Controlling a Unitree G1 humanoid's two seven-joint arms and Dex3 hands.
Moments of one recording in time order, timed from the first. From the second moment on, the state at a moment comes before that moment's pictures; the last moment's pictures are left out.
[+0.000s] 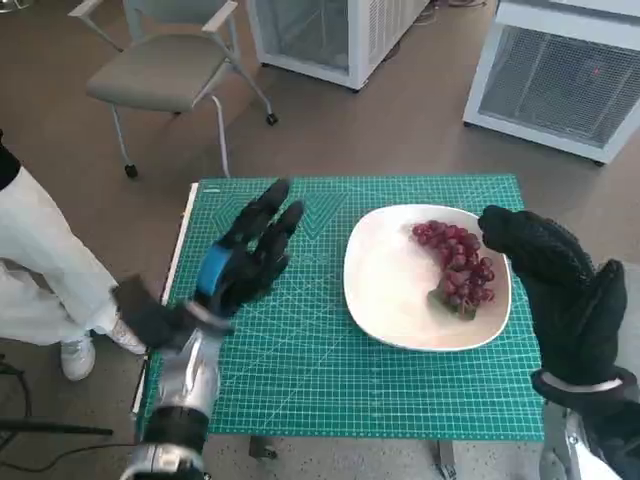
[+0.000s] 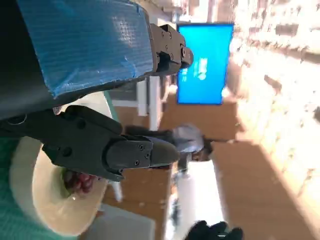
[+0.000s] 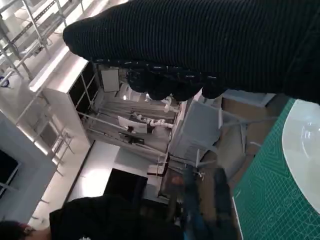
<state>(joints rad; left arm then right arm) -0.62 0.11 0.25 0.76 -0.42 -0.38 -0.73 -0.29 -0.19 -0.15 -0.13 0.29 -0.23 0.29</state>
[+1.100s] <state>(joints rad) -0.54 0.10 0.21 0.60 -0.38 -0.38 -0.73 -0.29 -0.19 -0.15 -0.13 0.31 -0.21 0.31</state>
